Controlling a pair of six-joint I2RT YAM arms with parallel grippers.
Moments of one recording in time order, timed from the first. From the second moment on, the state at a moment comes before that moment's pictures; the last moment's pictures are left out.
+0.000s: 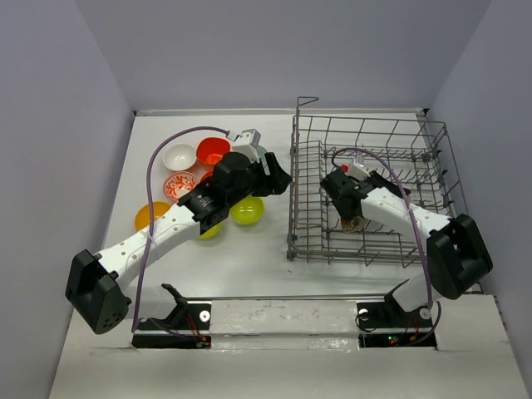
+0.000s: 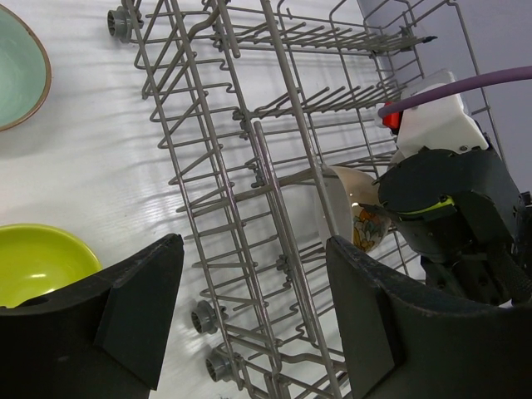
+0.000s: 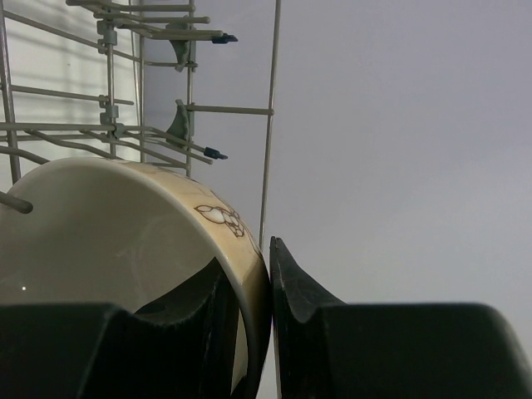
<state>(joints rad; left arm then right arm) -0.76 1.25 1.03 -0.12 -0.06 -0.65 0.56 1.49 1.00 -0.88 1.42 -0.09</state>
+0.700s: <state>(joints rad) -0.76 1.27 1.03 -0.12 -0.06 -0.65 0.56 1.57 1.06 -0.99 1.42 0.03</state>
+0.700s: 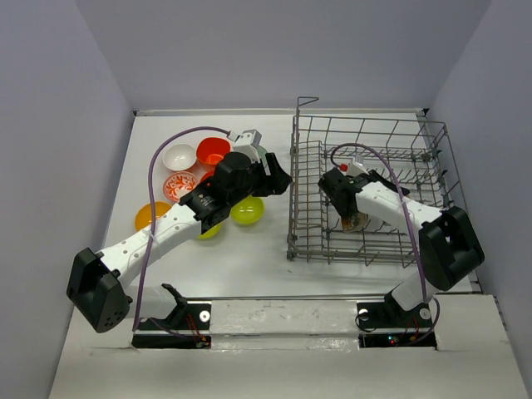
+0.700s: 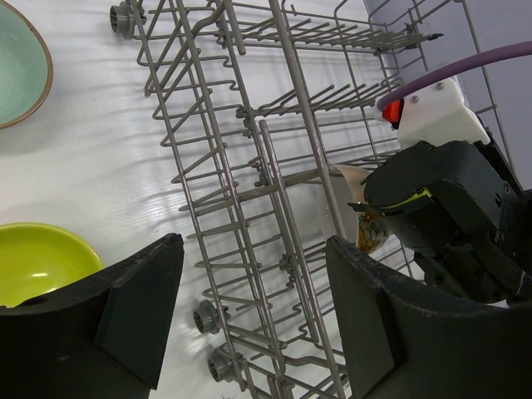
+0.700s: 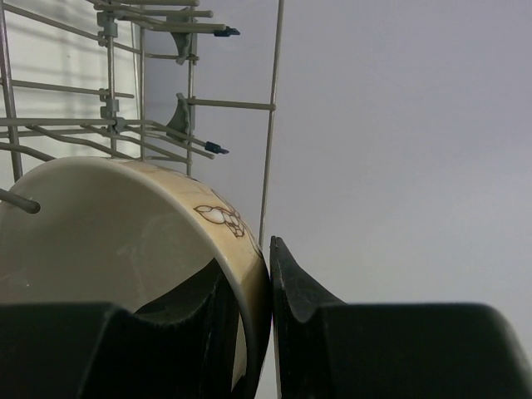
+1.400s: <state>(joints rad) -0.76 1.27 1.02 -0.12 -0.06 -0.65 0.57 1.59 1.13 -1.11 1.21 0.20</state>
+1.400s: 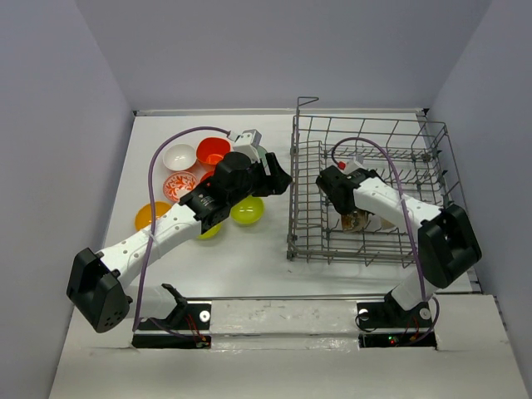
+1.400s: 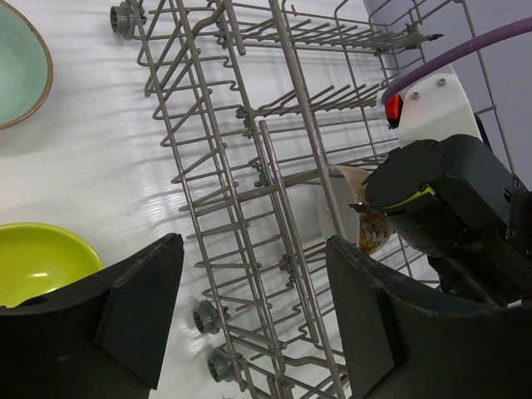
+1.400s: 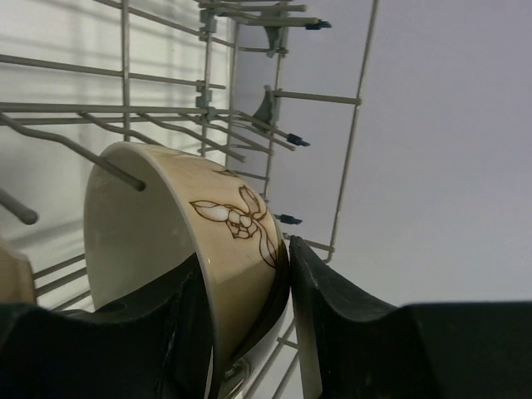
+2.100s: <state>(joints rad) -0.75 1.27 1.02 -0.12 -0.06 -0.65 0.57 1.58 1.15 -1.12 1.04 0.24</state>
